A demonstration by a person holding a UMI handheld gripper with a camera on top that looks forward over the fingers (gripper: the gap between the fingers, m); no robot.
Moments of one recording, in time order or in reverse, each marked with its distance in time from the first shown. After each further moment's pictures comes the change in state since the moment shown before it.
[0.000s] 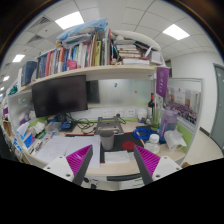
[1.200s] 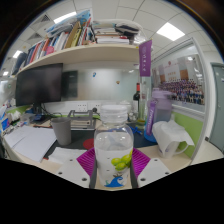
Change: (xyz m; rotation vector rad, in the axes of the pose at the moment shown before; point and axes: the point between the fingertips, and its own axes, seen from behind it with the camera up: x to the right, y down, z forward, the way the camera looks) arm 0.167 0.093 0.174 0.110 0.062 -0.041
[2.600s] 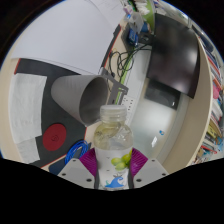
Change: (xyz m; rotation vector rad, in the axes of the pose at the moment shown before) arm -0.101 -0.107 0.160 -0.130 -0.041 -1.894
